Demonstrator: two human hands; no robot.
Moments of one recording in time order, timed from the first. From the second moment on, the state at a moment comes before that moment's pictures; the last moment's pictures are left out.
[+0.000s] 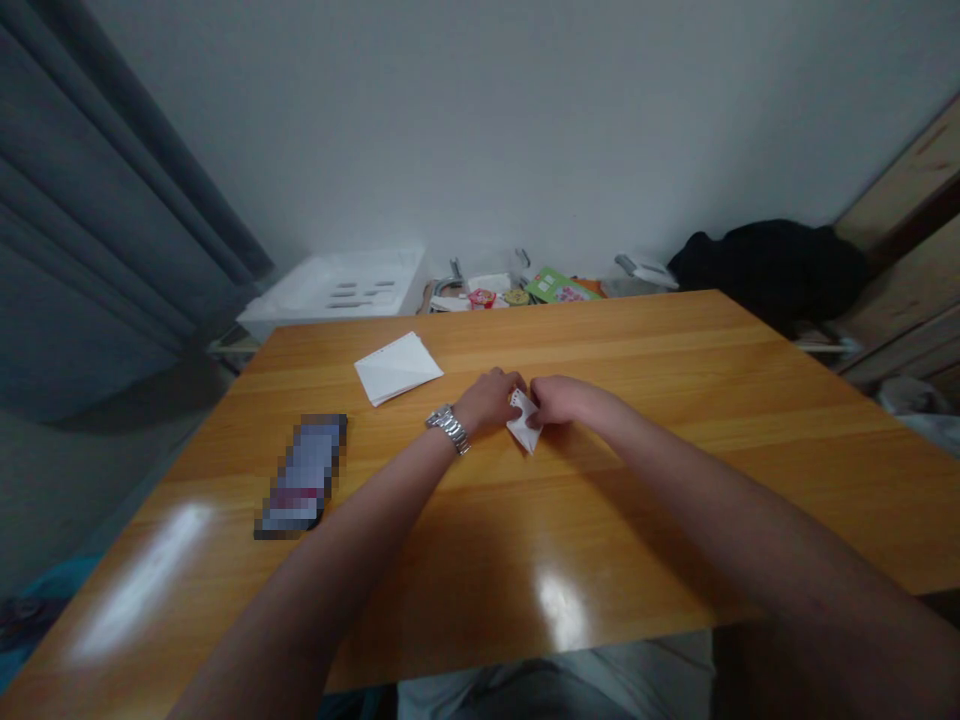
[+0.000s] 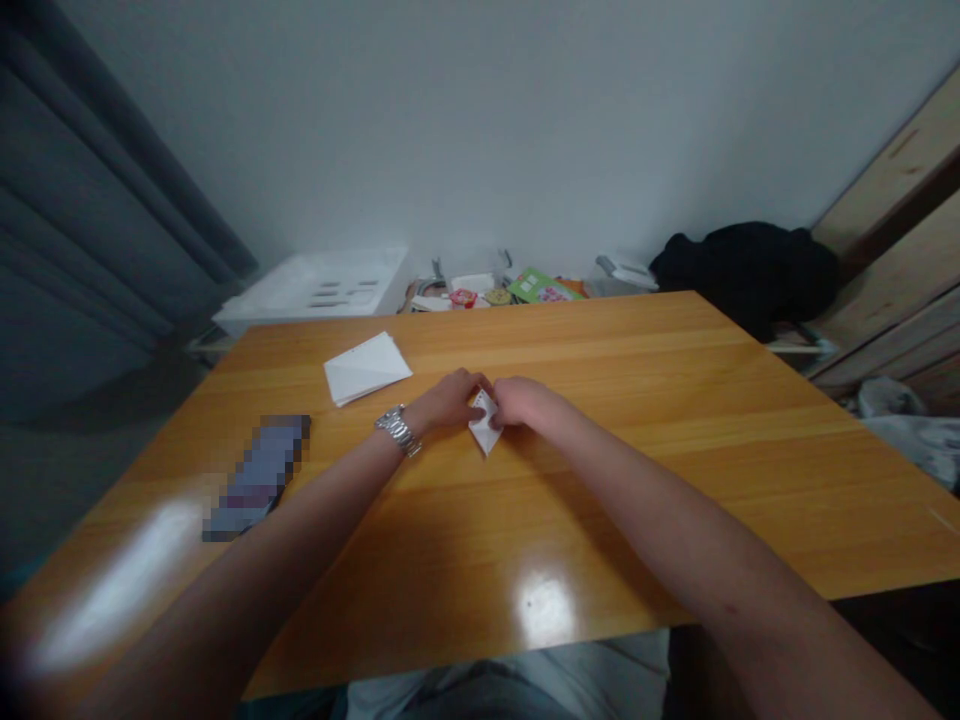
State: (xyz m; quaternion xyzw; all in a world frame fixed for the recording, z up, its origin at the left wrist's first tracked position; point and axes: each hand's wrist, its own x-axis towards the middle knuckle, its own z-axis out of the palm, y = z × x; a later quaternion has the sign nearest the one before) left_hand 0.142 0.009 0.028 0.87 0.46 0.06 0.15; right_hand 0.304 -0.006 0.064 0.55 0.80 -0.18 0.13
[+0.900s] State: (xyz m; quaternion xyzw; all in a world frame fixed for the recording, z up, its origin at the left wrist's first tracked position) left_hand 0.131 -0.006 0.033 0.88 0.46 0.05 0.14; right_hand 0.307 -0.042 0.059 0.58 0.80 -0.17 0.02
